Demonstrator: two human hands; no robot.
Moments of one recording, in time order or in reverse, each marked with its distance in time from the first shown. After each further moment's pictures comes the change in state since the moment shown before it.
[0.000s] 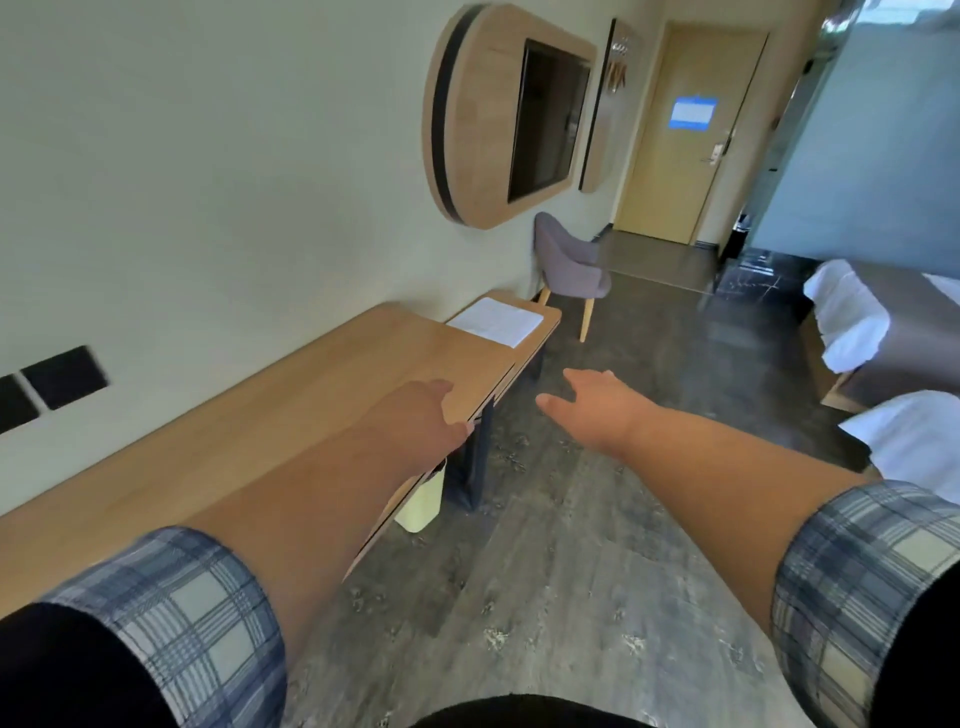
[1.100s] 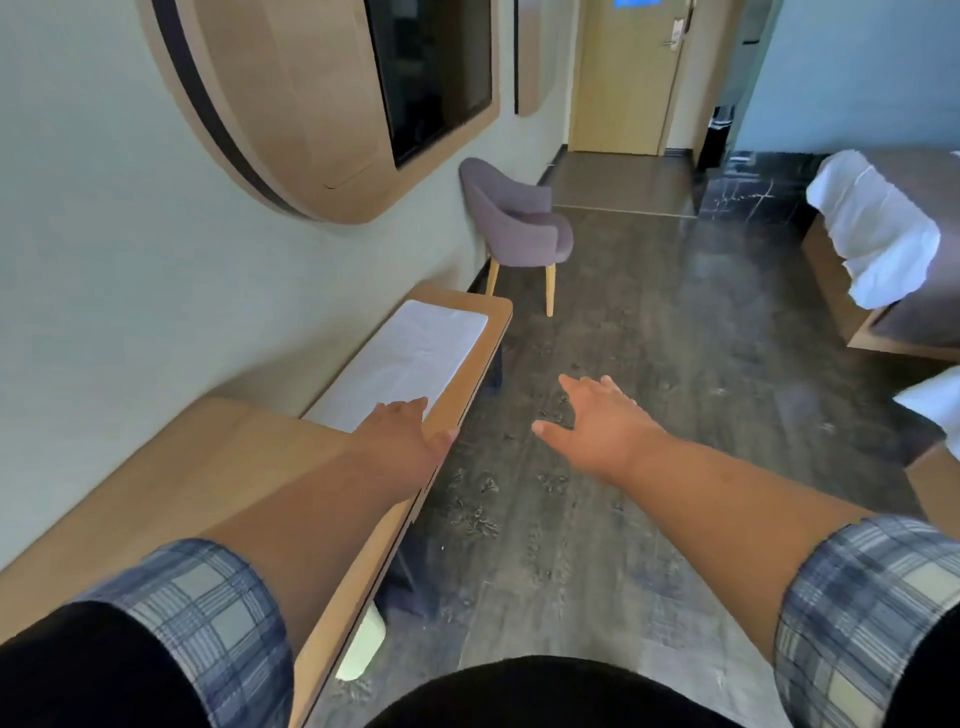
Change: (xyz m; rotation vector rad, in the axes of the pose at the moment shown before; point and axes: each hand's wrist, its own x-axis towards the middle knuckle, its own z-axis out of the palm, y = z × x) left_hand 0.604 0.088 0.147 0.220 -0.146 -0.028; right_hand 0.530 0.268 -0.030 0.048 -0.017 0.078
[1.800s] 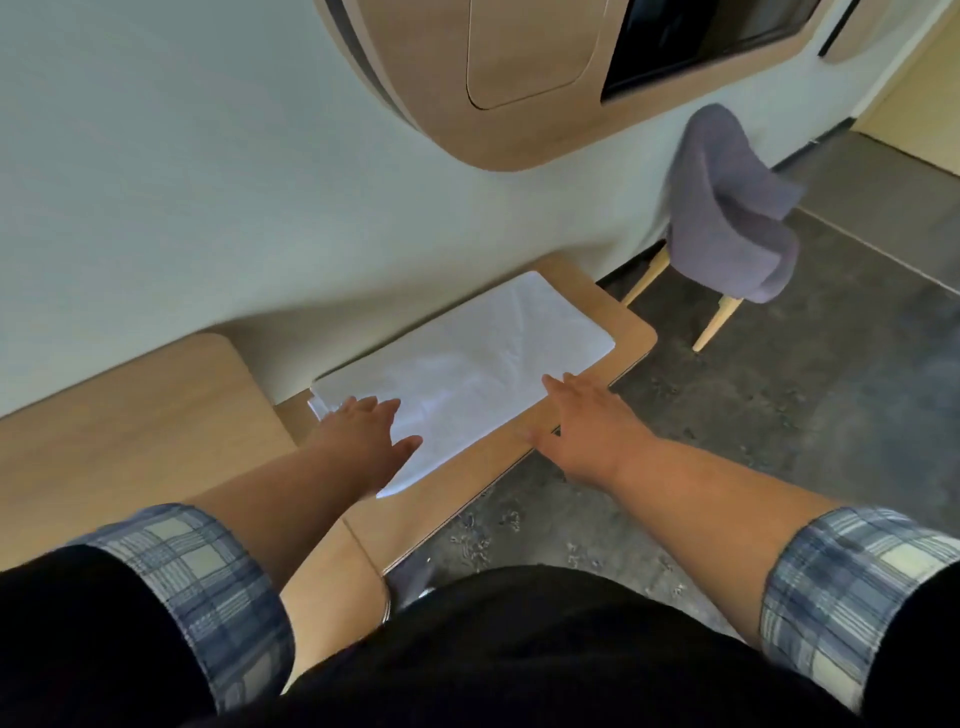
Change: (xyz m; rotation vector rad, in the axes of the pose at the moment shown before) left_hand 0.286 -0.119 0.024 0.028 -0.084 -0.452; right_hand 0.417 -0.081 0.011 -0.330 -0.362 -0.496
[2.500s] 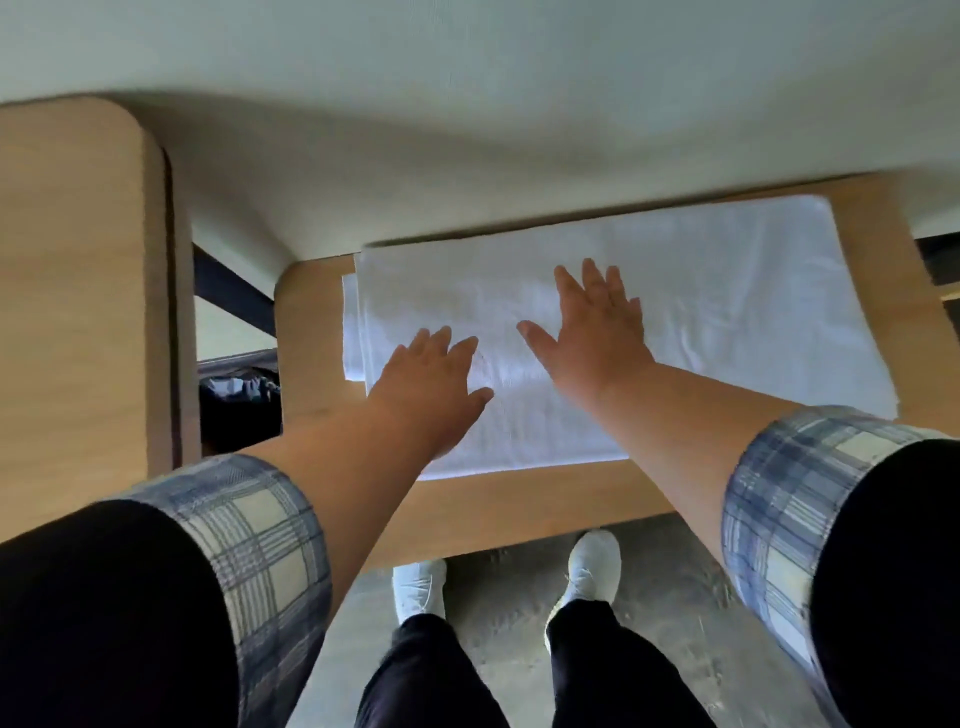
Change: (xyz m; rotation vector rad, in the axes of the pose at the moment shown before) left_hand 0.269 -0.034 0.183 -0.231 -0.103 -0.357; right_hand 0.437 -0.029 0.174 -0.068 -0.049 -0.338
